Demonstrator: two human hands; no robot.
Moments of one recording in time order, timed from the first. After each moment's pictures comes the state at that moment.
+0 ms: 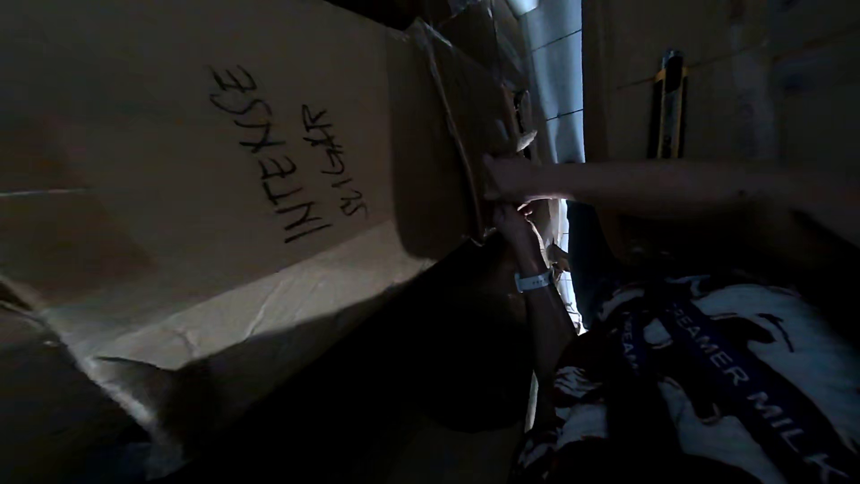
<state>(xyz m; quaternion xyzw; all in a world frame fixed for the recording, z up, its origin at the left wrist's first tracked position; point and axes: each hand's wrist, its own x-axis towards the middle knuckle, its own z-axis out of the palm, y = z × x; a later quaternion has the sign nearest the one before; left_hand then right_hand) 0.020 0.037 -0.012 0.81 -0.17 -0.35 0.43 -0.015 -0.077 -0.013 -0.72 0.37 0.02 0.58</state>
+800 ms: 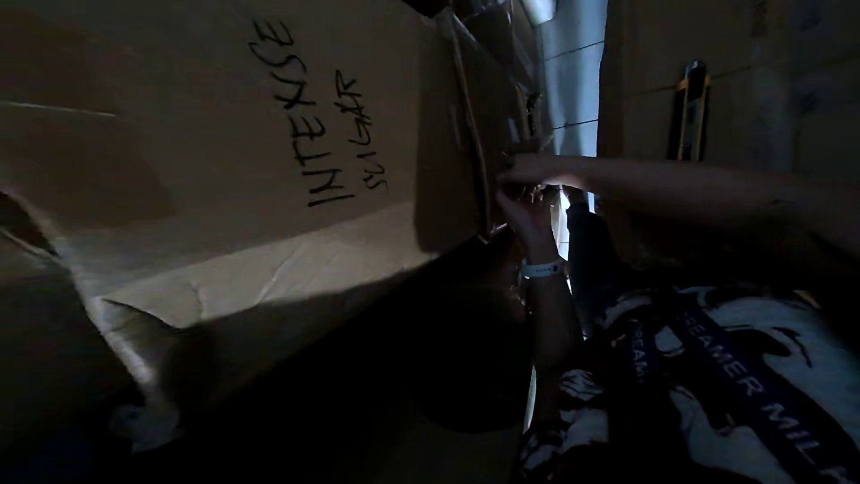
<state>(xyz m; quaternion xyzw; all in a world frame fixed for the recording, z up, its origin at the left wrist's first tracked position) 0.010 0.001 0.002 0.70 0.06 -0.41 0.58 -0.023 -0.091 -0.006 -0.53 0.38 0.06 0.76</state>
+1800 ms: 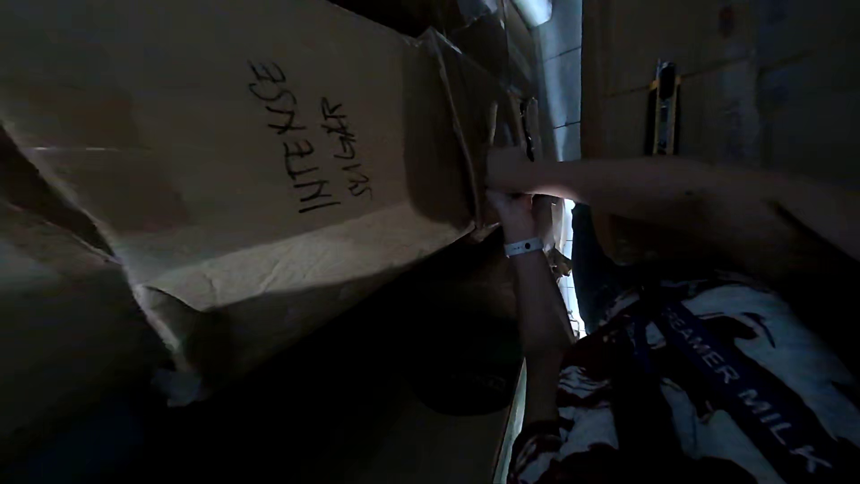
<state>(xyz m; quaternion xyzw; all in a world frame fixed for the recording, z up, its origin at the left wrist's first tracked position) 0.017 -0.011 -0.002 0.60 0.07 -0.46 0.65 -0.009 -0.090 0.015 -0.71 0.42 0.08 0.56</state>
